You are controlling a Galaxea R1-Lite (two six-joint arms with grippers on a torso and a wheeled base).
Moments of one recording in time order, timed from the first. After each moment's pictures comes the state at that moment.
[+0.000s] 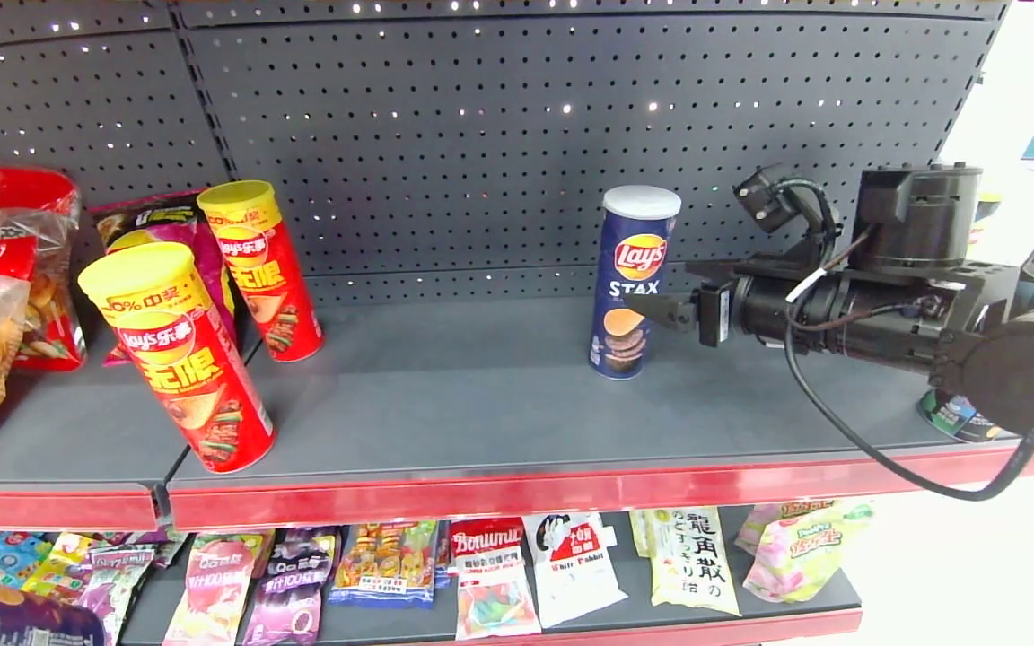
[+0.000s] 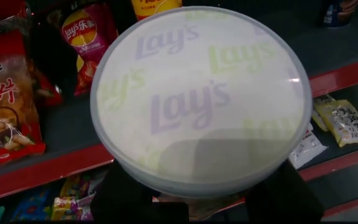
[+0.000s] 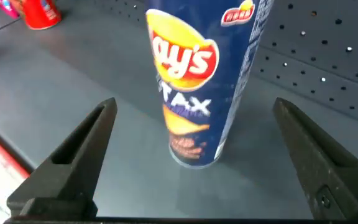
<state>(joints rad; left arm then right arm) -0.22 0.35 -0.46 0.15 0.04 0.20 0.39 1.75 -1.03 -0.50 0.23 -0.11</state>
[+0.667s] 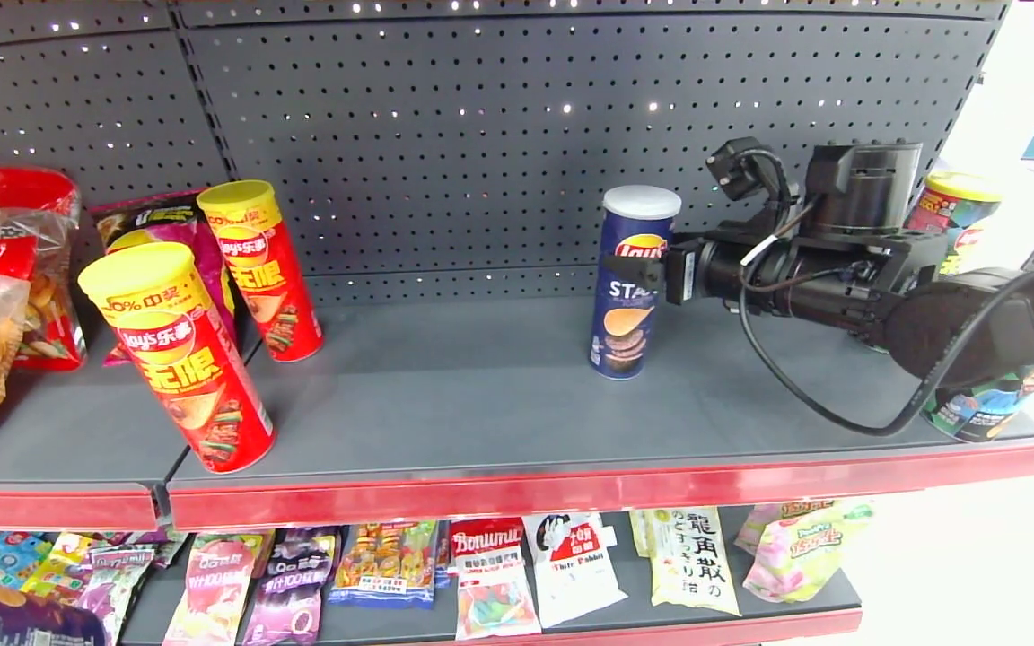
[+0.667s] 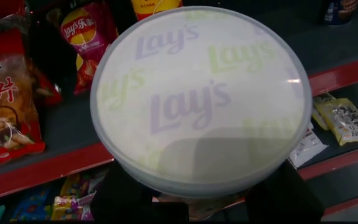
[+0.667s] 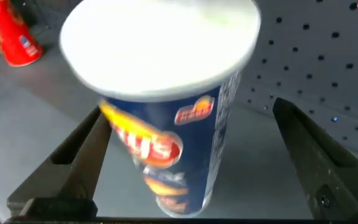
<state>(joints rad) -0.22 0.35 -0.46 0.15 0.04 0.20 0.40 1.87 -1.21 -0.50 0.19 -0.06</state>
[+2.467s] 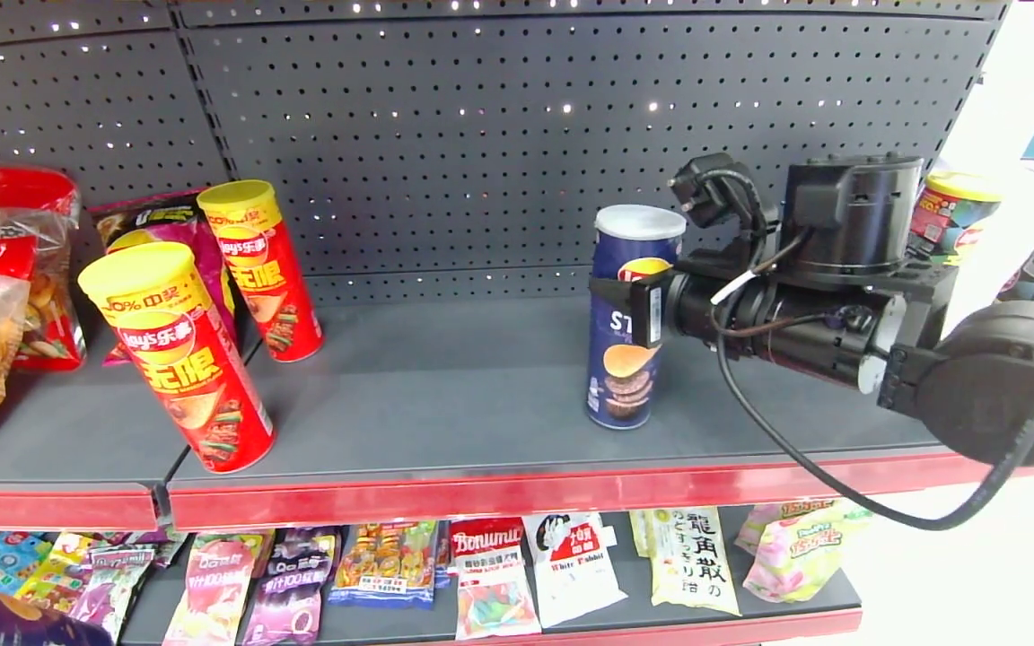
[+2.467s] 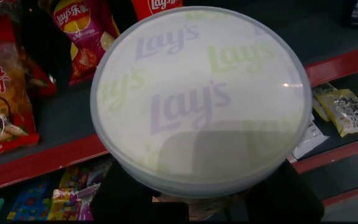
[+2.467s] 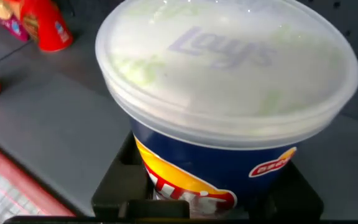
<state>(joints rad) -0.22 0.35 -0.42 0.15 0.04 0.20 0.60 1.76 -1.08 -0.50 -0.03 -0.04</state>
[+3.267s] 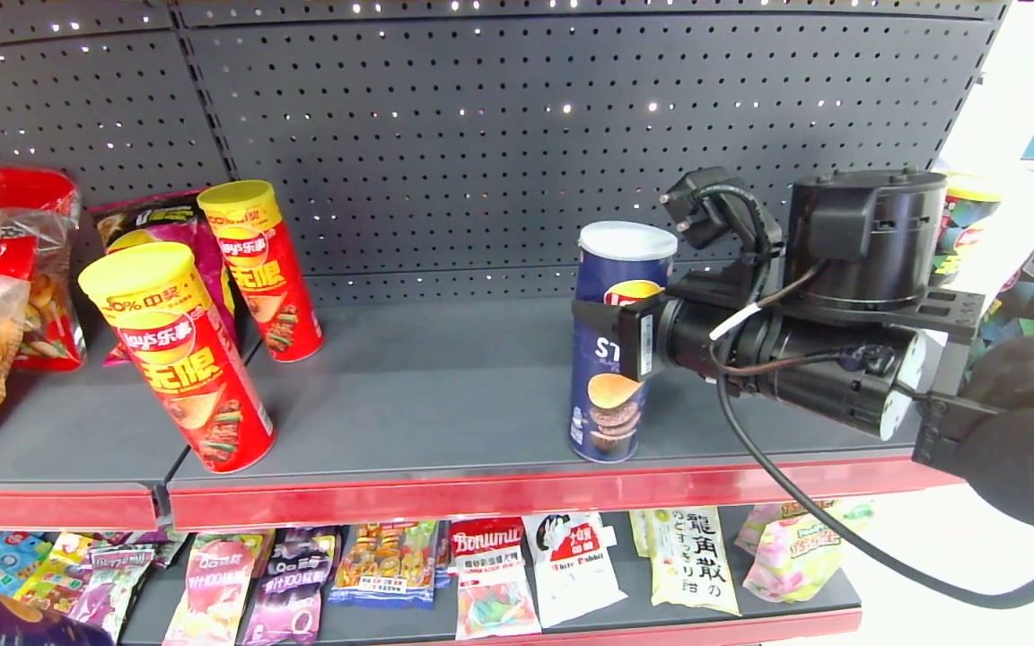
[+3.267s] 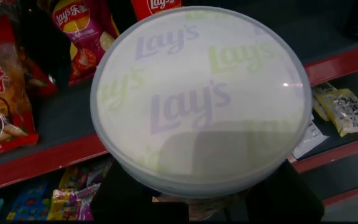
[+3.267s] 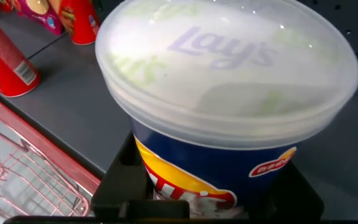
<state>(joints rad) -0.22 0.34 -0.41 0.15 0.04 0.20 0.71 1.72 -1.01 -0.50 -0.09 0.01</state>
